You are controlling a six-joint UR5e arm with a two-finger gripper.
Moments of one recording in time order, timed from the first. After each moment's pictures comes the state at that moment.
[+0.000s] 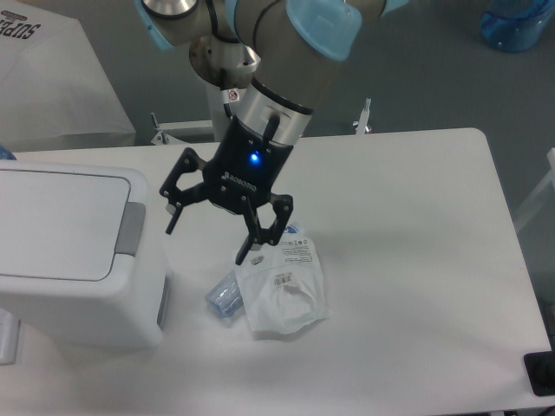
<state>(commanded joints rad) 2.43 -1.68 -1.61 -1.06 0.88 0.50</state>
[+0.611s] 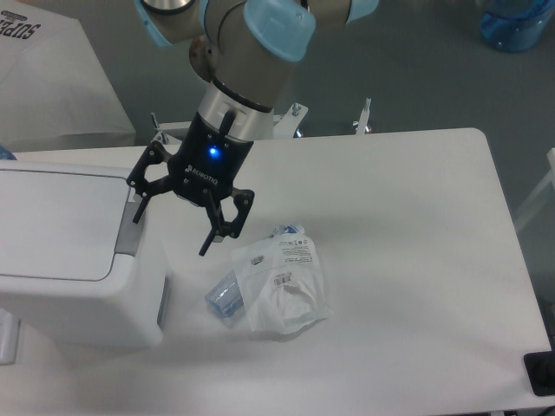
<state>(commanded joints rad) 2.38 -1.71 -1.66 -0.95 0.89 0.50</state>
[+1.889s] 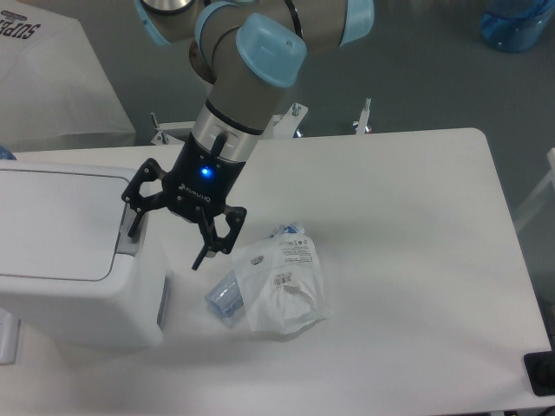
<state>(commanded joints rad) 2.36 -1.73 -1.66 -0.93 0.89 0.50</state>
